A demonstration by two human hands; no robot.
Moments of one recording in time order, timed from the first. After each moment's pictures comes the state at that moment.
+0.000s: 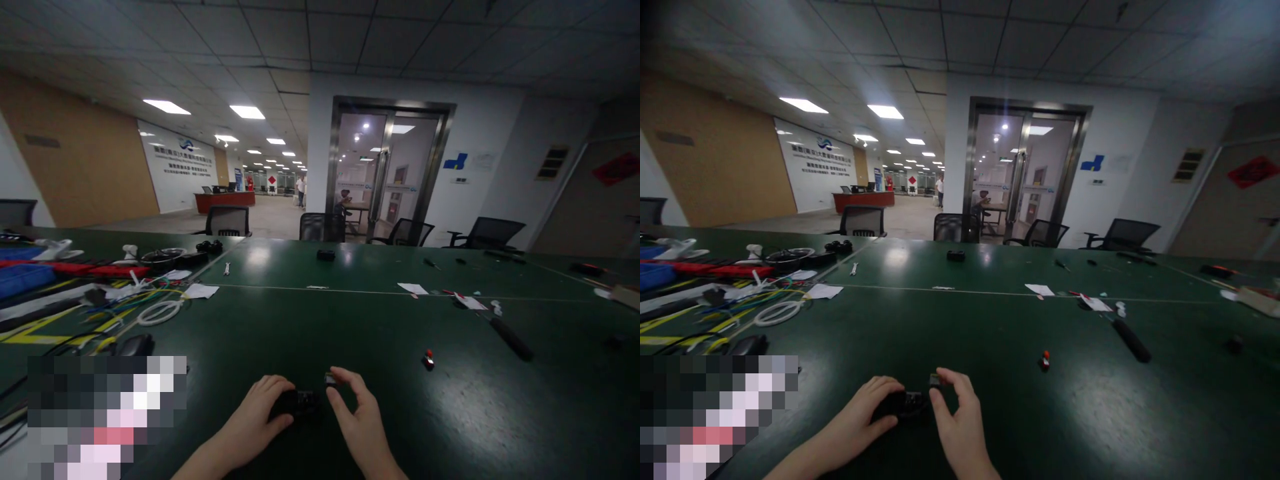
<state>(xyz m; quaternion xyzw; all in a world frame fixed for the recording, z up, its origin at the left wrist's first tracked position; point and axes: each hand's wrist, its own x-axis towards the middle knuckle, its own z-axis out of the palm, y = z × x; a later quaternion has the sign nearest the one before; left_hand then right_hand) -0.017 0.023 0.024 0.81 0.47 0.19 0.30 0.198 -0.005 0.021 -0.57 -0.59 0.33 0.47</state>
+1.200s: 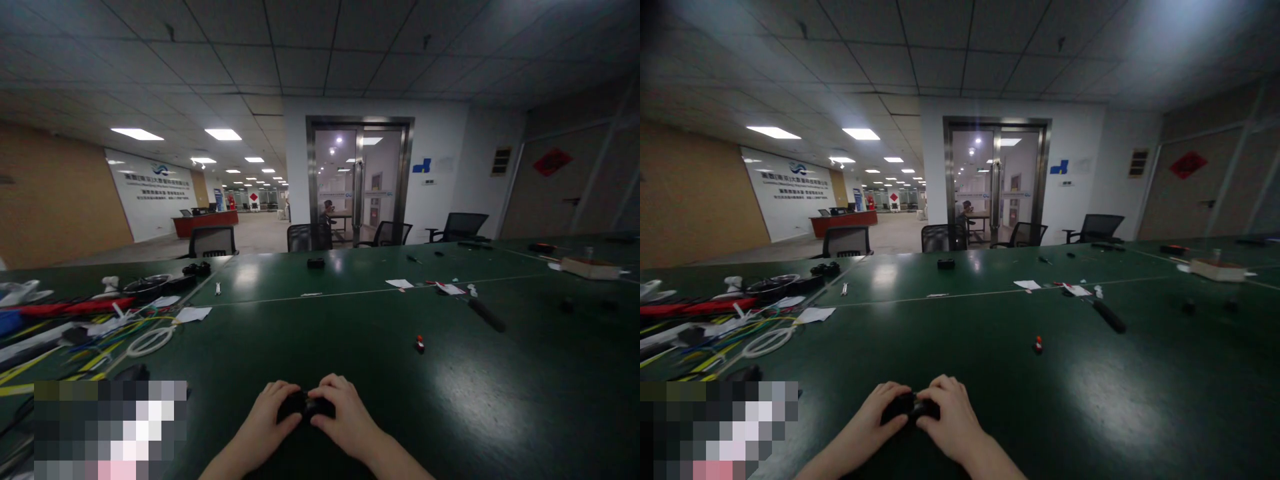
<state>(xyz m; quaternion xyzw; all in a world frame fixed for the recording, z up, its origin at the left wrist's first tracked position) -0.019 0.011 0.015 0.82 0.44 0.22 0.27 0.176 -0.025 0.029 -0.54 -0.73 0.28 0.31</state>
